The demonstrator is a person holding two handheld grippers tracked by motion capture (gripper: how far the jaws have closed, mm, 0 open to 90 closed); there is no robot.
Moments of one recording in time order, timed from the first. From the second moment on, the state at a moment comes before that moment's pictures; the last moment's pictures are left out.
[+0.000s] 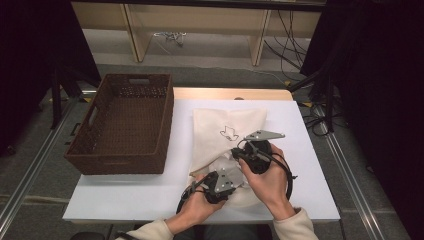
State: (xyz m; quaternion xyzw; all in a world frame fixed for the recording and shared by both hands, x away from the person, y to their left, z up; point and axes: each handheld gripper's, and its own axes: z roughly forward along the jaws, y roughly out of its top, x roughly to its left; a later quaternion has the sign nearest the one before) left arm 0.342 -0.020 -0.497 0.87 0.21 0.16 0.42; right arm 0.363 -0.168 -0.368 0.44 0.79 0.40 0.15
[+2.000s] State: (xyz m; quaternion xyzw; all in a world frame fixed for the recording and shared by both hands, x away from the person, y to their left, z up) left arm 0.330 0.040 -0.467 0.85 0.23 0.18 0.44; right arm 0.363 -0.175 -0.369 0.45 0.79 0.39 0.15
